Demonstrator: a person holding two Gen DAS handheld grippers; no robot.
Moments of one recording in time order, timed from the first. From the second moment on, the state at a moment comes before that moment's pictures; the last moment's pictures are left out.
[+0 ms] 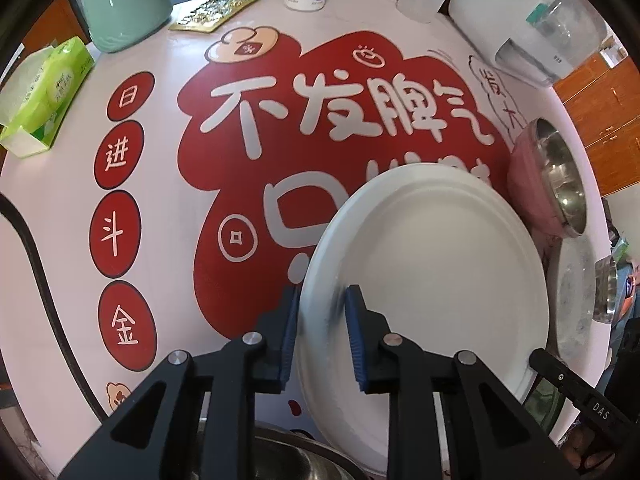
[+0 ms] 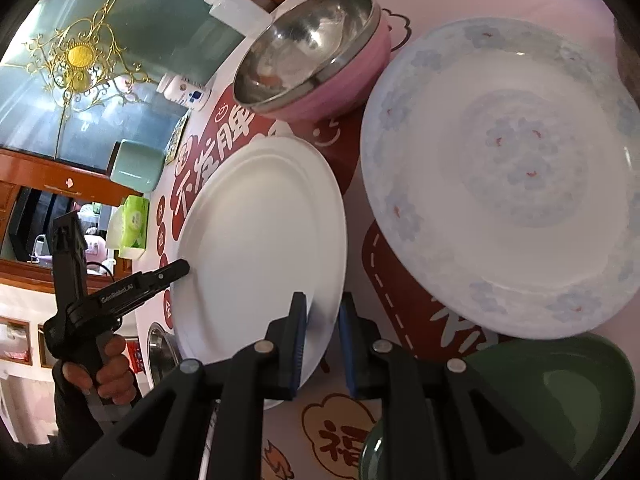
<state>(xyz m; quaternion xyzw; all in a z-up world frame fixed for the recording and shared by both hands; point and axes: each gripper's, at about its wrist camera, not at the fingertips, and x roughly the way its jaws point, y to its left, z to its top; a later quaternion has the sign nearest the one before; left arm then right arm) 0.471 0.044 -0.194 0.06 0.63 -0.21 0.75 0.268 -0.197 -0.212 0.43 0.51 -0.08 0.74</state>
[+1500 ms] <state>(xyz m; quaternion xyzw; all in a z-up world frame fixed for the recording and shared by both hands) 0.313 0.078 -0.059 0.04 0.56 -0.20 0.80 0.155 -0.205 -0.112 0.40 0.46 0.01 0.79</state>
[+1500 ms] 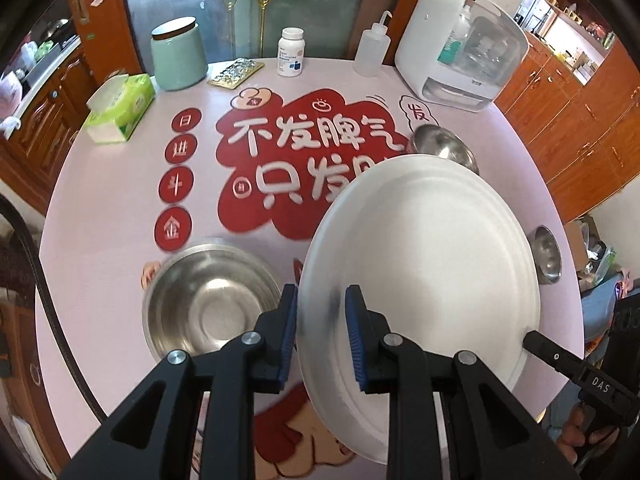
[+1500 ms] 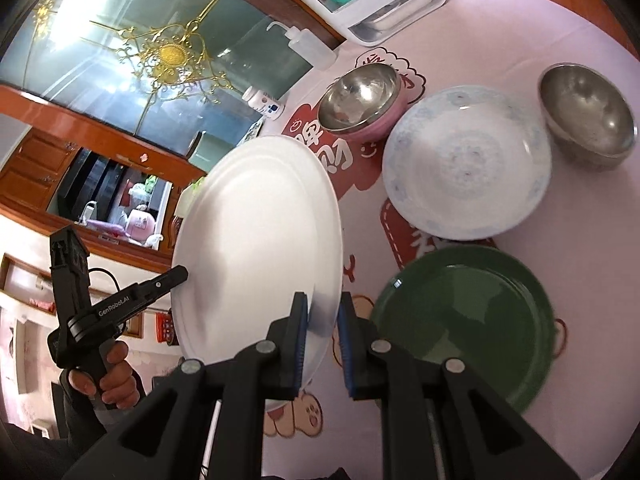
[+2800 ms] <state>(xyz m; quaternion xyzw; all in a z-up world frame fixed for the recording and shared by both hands) 0.077 0.099 -0.128 -0.02 0.61 -0.09 0.78 0.009 -0.198 -0.147 0.28 0.55 0.09 0.78</state>
